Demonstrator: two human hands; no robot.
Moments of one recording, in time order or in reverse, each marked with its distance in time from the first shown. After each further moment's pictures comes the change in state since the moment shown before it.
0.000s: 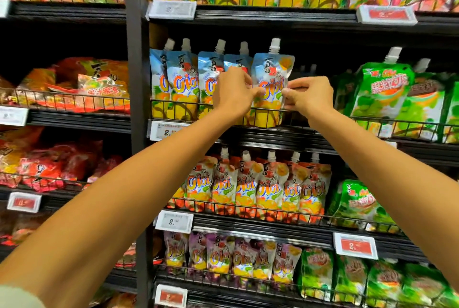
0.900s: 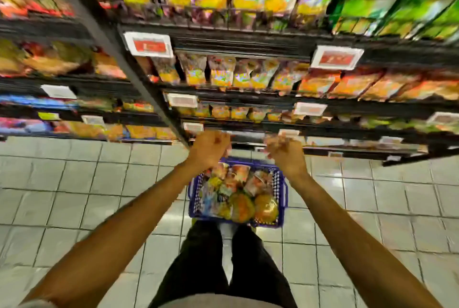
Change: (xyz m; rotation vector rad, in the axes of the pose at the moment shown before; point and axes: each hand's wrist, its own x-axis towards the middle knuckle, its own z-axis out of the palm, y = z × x) left_hand -0.529 -0.251 0.103 -0.073 -1.047 -1.111; right_hand -0.498 0.345 -0.010 -0.030 -0.435 1.116
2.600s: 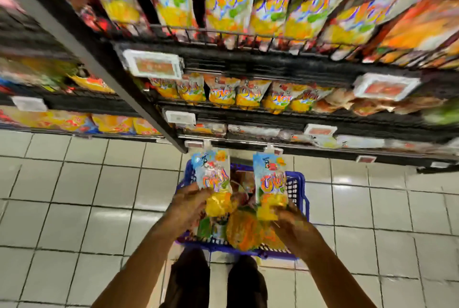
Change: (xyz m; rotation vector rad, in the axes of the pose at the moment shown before) left_hand 0.134 -0.222 0.112 -0.820 -0.037 -0.290; right_hand 0.083 0.279 0.048 0.690 -0.200 0.579
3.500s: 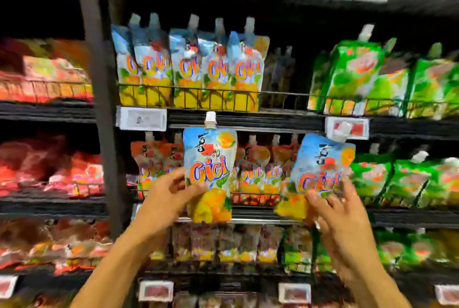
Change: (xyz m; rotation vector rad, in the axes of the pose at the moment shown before) left_hand -0.452 0.478 0.110 0.206 -0.247 1.318; right_hand -0.496 -0.337 0.272 -0.107 -0.249 -1.526
